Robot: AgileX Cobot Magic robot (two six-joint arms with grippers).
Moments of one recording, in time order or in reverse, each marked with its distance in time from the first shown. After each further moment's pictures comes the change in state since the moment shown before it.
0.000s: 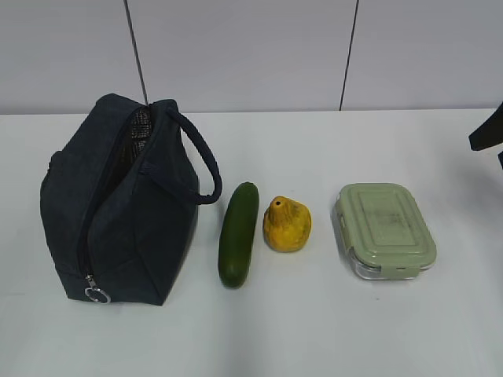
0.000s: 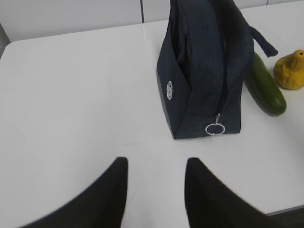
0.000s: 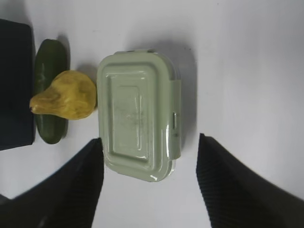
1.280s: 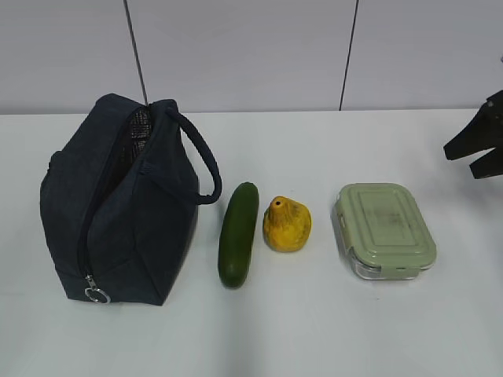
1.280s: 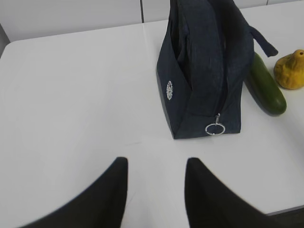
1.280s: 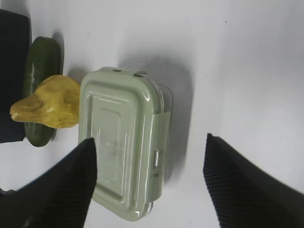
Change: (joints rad) left arm 0.000 0.000 0.000 0.000 0.000 0.000; right arm -0.007 0.224 -0.123 0.073 0.023 -0.162
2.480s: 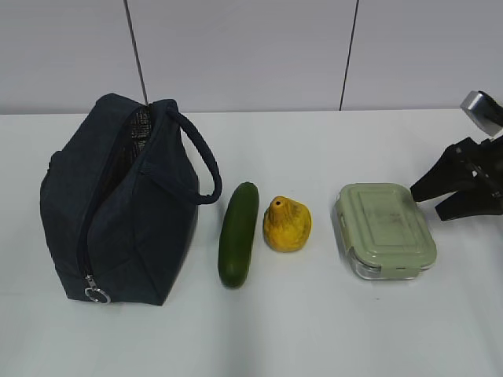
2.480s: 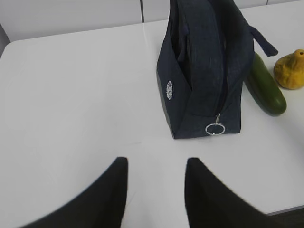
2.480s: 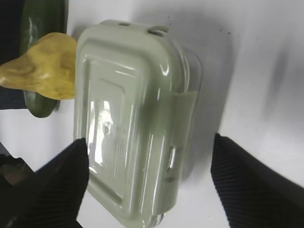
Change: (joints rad) left arm 0.000 0.000 0.000 0.000 0.000 0.000; right arm 0.057 0.095 0.109 0.078 -0.004 -0.155
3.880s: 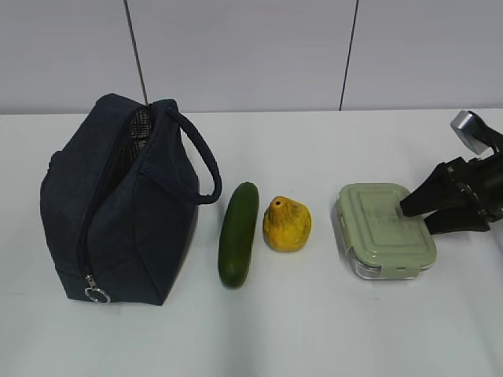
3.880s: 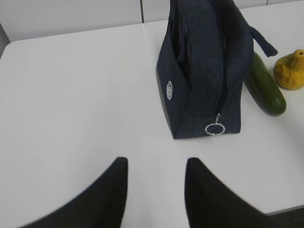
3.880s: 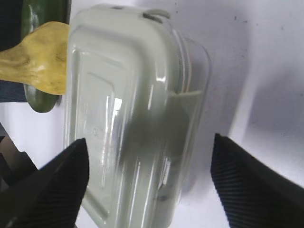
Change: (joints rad) left arm 0.000 0.000 0.000 0.000 0.000 0.000; right arm 0.000 0.068 0.039 0.078 -0.006 -0.127
